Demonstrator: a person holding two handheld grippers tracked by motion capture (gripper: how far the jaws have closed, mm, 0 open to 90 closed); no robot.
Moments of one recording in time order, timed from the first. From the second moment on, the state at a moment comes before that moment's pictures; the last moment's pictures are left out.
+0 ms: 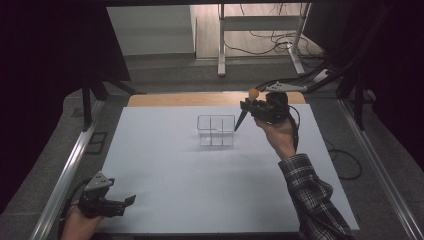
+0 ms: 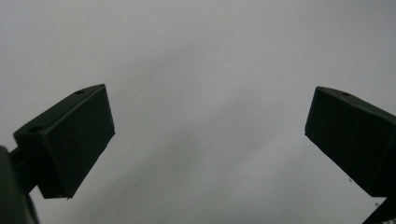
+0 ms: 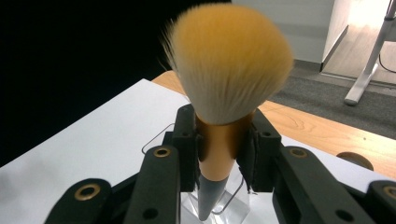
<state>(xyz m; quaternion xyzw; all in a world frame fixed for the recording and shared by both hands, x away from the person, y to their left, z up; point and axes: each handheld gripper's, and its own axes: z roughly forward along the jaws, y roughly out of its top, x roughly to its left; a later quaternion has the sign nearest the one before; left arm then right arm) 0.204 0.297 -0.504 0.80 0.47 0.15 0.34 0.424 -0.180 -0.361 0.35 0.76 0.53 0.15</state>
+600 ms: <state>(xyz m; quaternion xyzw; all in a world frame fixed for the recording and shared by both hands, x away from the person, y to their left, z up) 0.204 0.298 -0.505 0.80 0.47 0.14 0.34 0.443 -0.171 -0.363 0.36 0.76 0.52 0.16</state>
